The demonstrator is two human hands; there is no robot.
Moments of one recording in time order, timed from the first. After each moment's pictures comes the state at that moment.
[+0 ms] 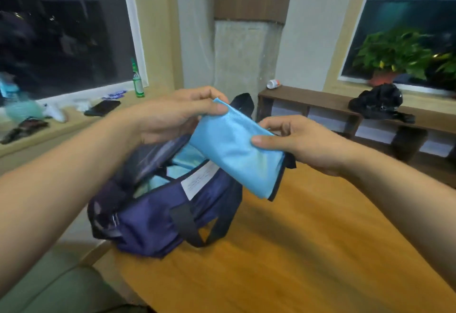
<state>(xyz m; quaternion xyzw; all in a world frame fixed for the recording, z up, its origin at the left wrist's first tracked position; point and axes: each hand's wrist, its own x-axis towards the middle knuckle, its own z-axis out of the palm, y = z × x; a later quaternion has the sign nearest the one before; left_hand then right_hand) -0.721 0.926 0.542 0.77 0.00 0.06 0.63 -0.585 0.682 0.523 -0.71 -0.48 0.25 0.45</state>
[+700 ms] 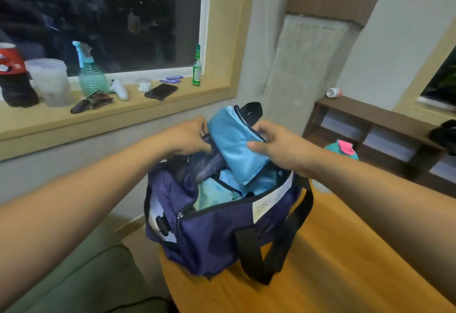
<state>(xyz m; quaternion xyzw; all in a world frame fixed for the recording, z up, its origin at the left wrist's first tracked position) -0.736 1.096 0.440 0.91 0.31 0.10 0.26 -0.585 0.895 0.473 -0.79 -0.49 0.19 0.32</state>
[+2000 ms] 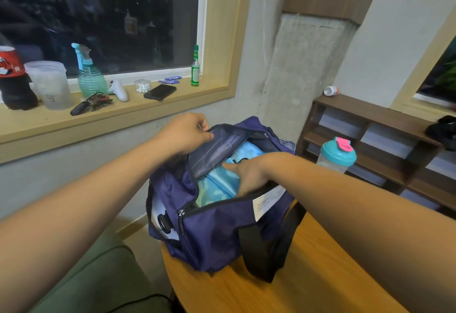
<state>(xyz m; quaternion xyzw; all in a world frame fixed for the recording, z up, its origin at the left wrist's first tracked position) -0.743 1.090 0.443 0.89 0.32 0.21 0.26 -0.611 0.942 0.440 -0.78 -0.54 0.23 -0.23</state>
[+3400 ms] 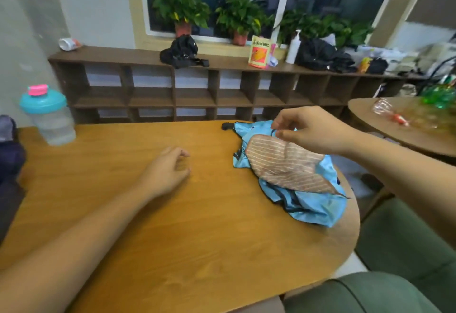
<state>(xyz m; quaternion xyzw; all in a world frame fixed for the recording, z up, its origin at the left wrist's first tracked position) -0.561 0.602 0.312 0.95 -0.12 0.01 0.30 -0.624 0.260 0.483 -0.98 -0.14 -0.06 0.11</state>
